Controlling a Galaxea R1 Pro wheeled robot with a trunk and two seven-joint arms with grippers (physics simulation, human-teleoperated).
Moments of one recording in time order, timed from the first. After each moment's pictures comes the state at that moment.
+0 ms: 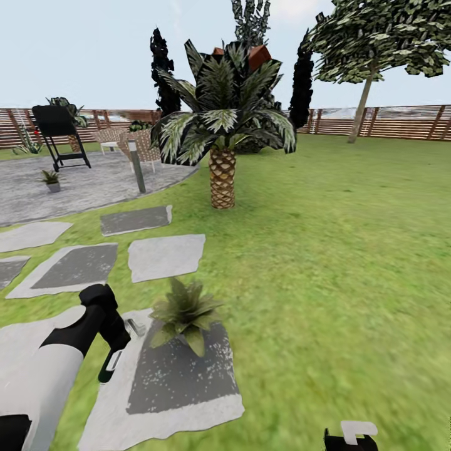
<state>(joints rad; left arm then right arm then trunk) -0.82 0.17 0.02 -0.84 -1.33 0.68 -1.45 -0.44 -0.09 -0.14 -0.03 0.20 -0.39 -0.26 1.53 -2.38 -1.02</state>
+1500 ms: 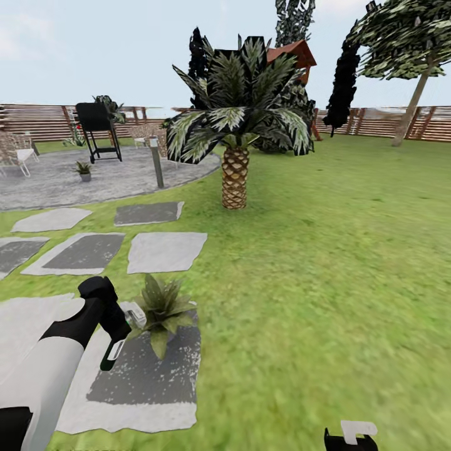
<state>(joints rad) -0.86 0.17 0.02 -0.86 -1.33 0.68 -1.45 -0.44 -0.09 -0.14 -0.03 0.20 -0.39 -0.26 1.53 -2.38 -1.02</state>
